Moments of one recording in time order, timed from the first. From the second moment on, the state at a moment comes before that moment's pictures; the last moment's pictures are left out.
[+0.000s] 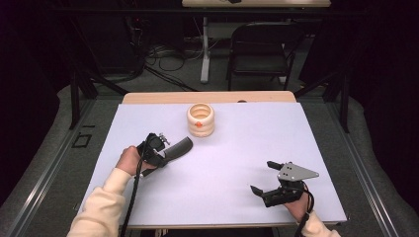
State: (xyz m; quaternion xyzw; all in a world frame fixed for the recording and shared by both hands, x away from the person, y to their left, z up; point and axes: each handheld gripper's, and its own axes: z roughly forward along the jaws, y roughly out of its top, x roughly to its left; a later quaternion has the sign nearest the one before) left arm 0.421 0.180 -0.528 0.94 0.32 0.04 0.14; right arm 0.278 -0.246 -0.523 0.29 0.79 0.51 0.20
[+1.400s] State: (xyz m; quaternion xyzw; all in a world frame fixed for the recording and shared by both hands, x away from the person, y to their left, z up) left arm 0.403 0.196 -0.504 0.92 0.33 0.07 0.22; right arm 0.279 -0.249 -0.523 0.29 0.79 0.51 0.20
